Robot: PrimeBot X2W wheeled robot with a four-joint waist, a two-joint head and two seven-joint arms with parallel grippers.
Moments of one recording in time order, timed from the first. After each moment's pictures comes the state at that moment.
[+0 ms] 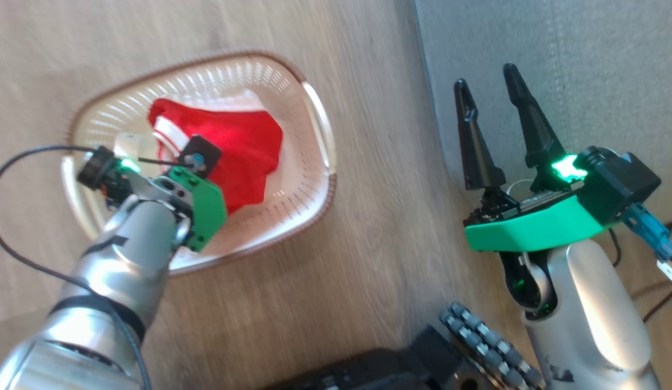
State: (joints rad) left arm -0.93 0.11 -0.58 1.30 0.03 -0.03 -0.21; right arm -0.34 -0.05 0.23 -0.02 0.32 0.13 -0.25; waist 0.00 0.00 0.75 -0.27
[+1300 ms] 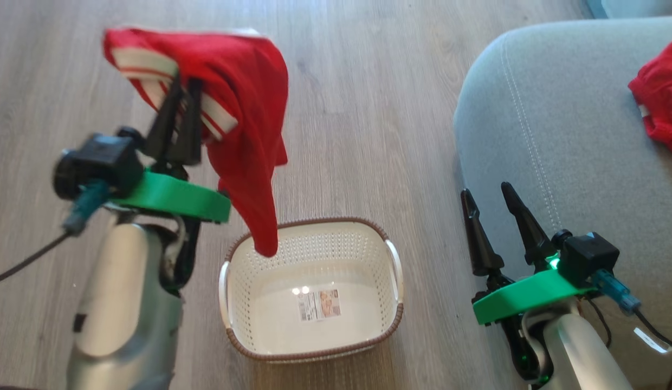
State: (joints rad) left arm -0.44 0.04 -0.13 0.18 -0.21 -0.04 -0.25; right arm -0.13 -0.05 0.16 0.17 0.30 0.13 -0.25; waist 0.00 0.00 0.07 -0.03
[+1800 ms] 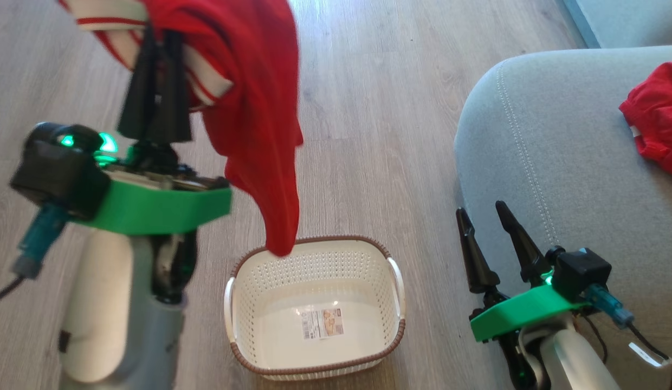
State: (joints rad) left arm -0.42 0.04 -0.14 -0.15 -0.27 0.00 -0.26; right arm -0.08 -0.05 0.17 0.18 0.31 0.13 -0.25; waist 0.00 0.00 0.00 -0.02
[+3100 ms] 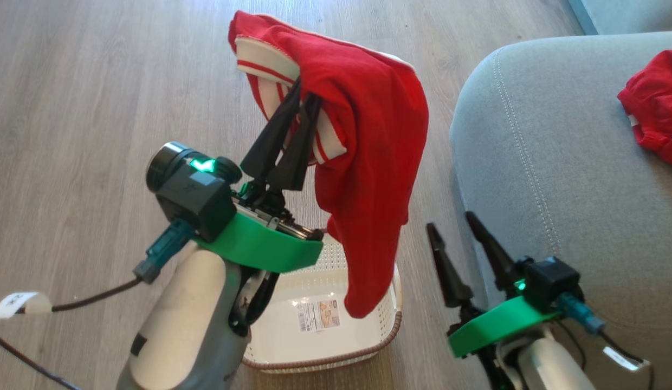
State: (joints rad) left arm -0.41 0.04 -0.43 -0.09 -0.31 0.02 -0.26; right arm -0.07 -0.05 0.25 0.17 0.28 0.13 -0.25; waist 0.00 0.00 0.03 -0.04
